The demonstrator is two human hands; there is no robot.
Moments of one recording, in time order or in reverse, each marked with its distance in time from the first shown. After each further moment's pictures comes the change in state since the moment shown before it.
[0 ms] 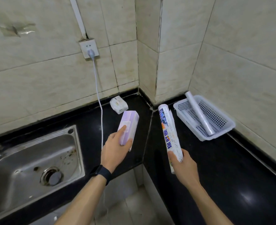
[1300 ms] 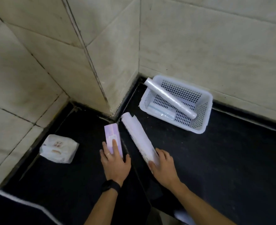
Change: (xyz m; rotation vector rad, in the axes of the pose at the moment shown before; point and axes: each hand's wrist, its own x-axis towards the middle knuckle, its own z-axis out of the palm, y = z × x) left_hand 0.243 -0.028 0.199 0.293 -0.552 0.243; right_hand 0.192 0.023 0.134 -0.230 0.200 0.344
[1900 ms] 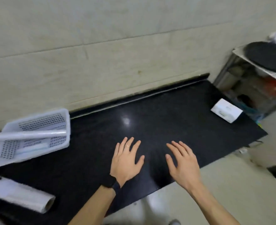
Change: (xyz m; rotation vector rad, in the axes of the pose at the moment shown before) left_hand -0.272 0.306 0.124 0.247 -0.263 1.323; right_hand -0.315 0.266 -0.224 -0.220 0.885 0.367
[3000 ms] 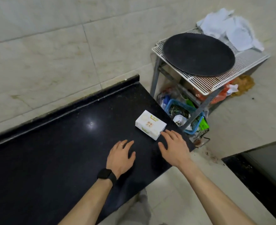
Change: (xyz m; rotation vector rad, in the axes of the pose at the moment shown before) left_hand 0.274 0.346 0.199 -0.059 -0.314 0.011; right_hand 0.182 0.440 -0.108 -0.093 -0.272 0.289
